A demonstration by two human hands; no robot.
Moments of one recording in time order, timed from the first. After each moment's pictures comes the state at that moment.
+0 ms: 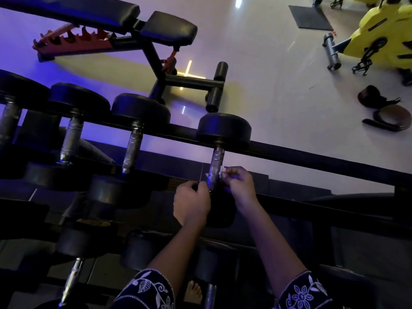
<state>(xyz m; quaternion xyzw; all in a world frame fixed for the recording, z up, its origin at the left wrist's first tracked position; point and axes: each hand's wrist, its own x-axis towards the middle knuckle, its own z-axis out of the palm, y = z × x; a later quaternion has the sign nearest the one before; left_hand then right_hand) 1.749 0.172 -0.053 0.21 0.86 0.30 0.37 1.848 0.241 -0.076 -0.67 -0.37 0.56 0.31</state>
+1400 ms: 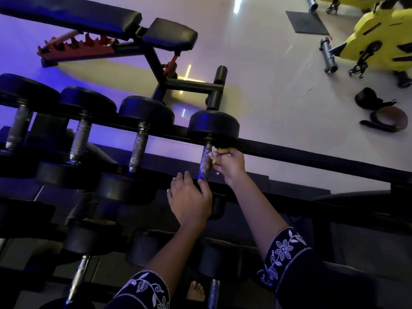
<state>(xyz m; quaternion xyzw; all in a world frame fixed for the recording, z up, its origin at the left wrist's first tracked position) 1.738 0.159 -0.065 0.39 0.87 0.22 0.21 1.799 0.278 -0.053 -0.61 -0.27 0.64 0.38</state>
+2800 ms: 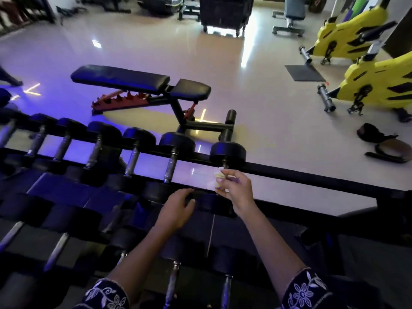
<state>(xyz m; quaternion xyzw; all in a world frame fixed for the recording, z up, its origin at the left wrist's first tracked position) 1.652 0.060 0.044 0.56 0.73 0.26 0.29 1.819 0.147 0.073 -0.51 -0.35 0.67 0.41</state>
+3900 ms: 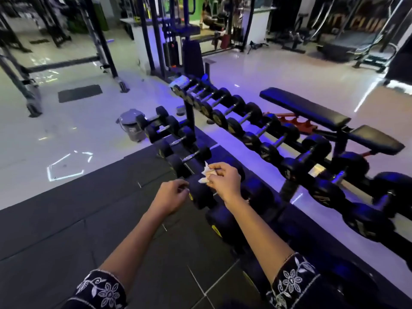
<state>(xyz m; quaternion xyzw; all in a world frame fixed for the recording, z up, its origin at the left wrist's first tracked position) 1.229 -0.481 0.139 0.29 0.89 0.33 0.11 1.301 -0.319 0.149 -0.30 -0.68 0.64 0.20</state>
